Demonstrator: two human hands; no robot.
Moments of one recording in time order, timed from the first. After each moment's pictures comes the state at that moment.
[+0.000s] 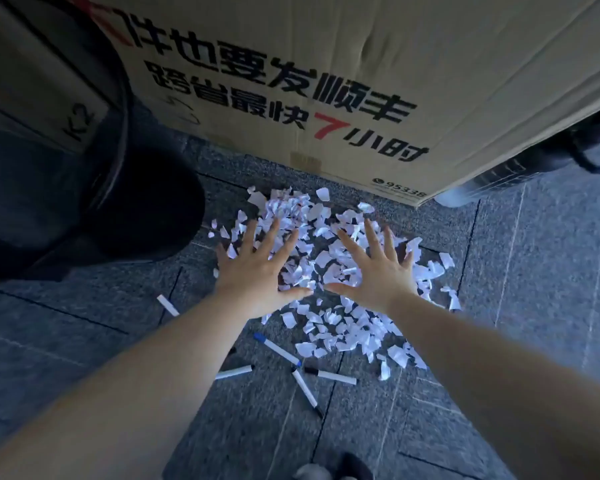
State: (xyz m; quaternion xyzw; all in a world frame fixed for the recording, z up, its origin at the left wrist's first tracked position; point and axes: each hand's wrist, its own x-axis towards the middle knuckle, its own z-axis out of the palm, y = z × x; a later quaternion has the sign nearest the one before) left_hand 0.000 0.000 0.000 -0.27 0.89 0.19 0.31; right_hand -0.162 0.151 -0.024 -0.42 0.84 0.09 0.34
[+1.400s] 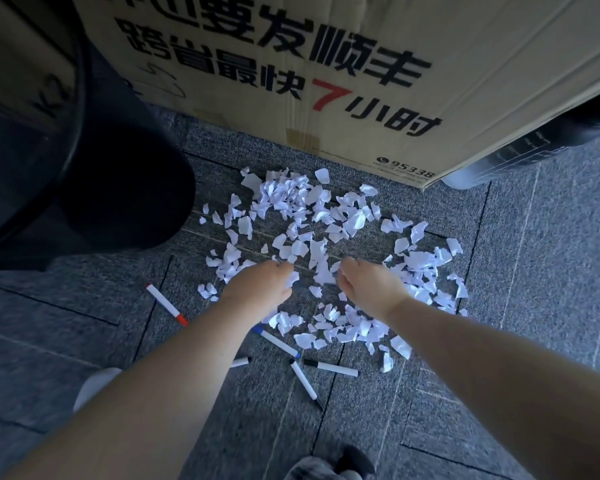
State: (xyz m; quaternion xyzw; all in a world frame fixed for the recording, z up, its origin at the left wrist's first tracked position) left_hand 0.004 0.022 -0.030 -0.18 0.91 0.21 0.31; right_hand -0.141 0.168 -0.057 -0.53 0.79 -0.03 0.30
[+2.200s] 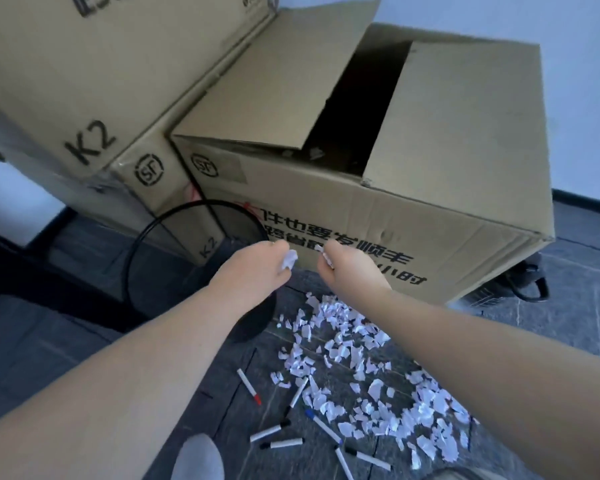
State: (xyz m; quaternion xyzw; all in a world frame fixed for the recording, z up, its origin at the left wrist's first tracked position) left_hand 0.008 -0.096 0.255 -0.31 0.93 0.14 0.10; right_hand -0.127 0.002 0.209 -0.55 0.79 -0.20 0.18
